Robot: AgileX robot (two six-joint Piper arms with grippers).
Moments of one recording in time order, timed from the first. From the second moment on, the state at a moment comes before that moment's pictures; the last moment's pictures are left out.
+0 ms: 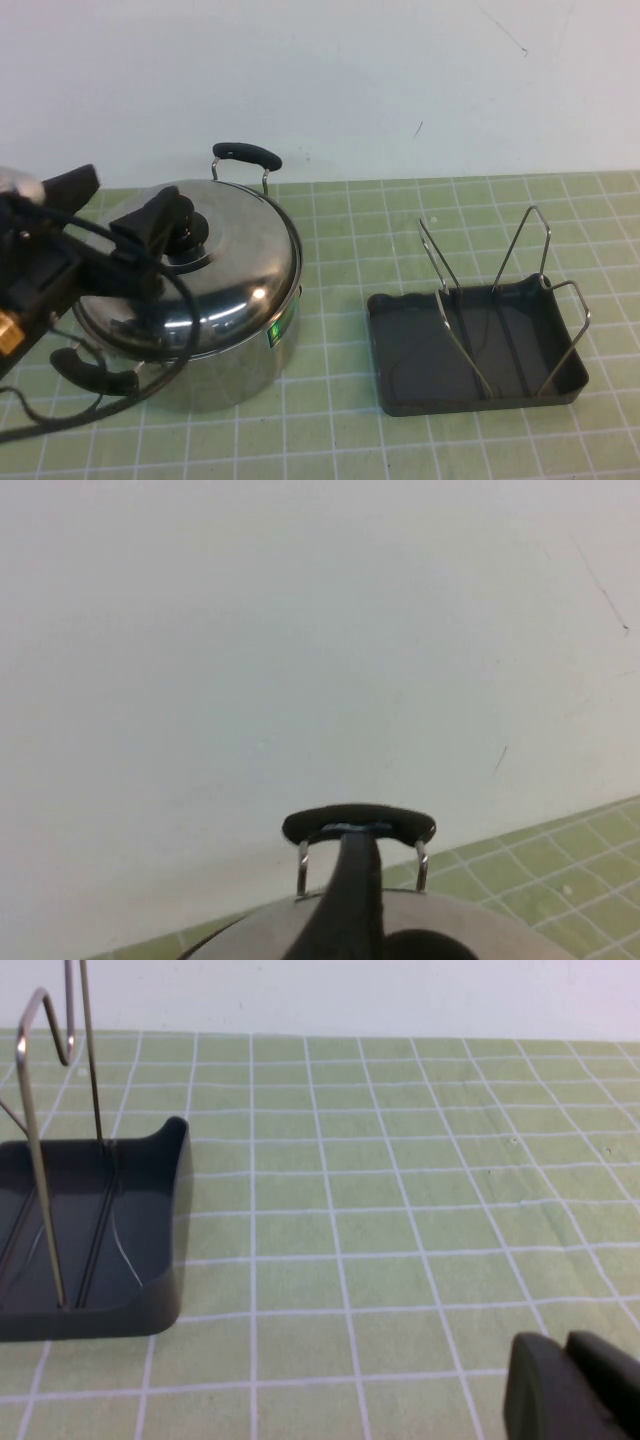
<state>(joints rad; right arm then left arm) 0.03 -0.01 0.02 -0.21 0.41 0.17 -0.15 1.12 -0.49 0.52 -0.61 -0.54</state>
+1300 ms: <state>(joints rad) 0.03 -0.01 0.03 0.17 0.38 0.34 -0.15 1.46 -0.64 0.42 -1.07 -0.43</state>
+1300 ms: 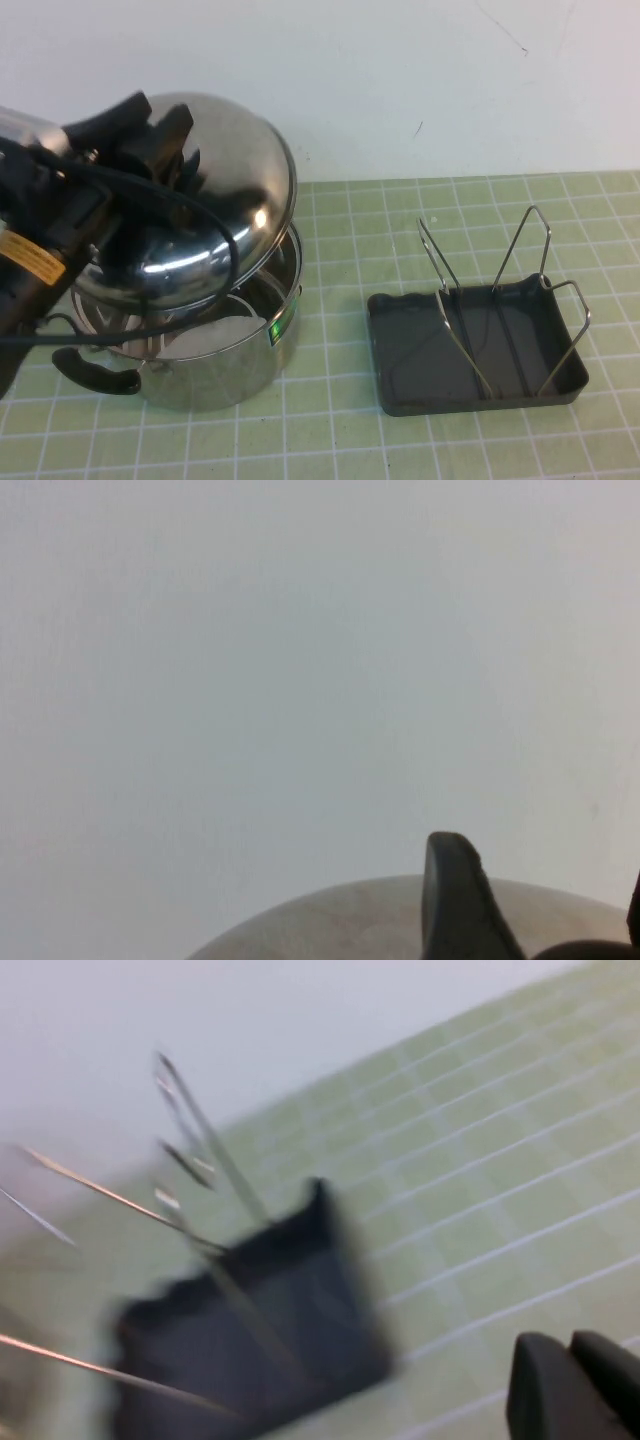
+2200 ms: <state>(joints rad) 0.16 0.09 -0.07 1.58 0.46 -0.64 -0.53 1.43 -0.64 0.57 -1.11 -0.93</state>
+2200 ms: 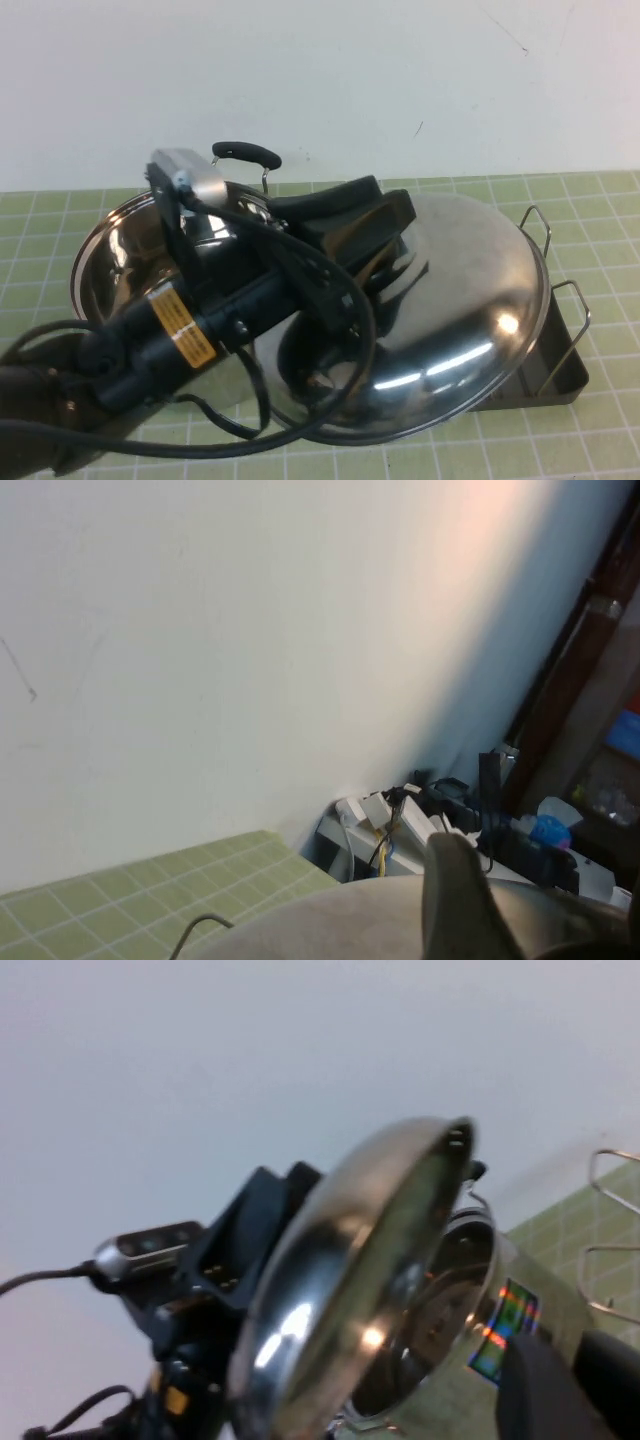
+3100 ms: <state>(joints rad) 0.16 0.99 -0.59 1.70 0.92 -1.06 -0.64 1.53 -0.76 0.59 -1.10 -0.98</state>
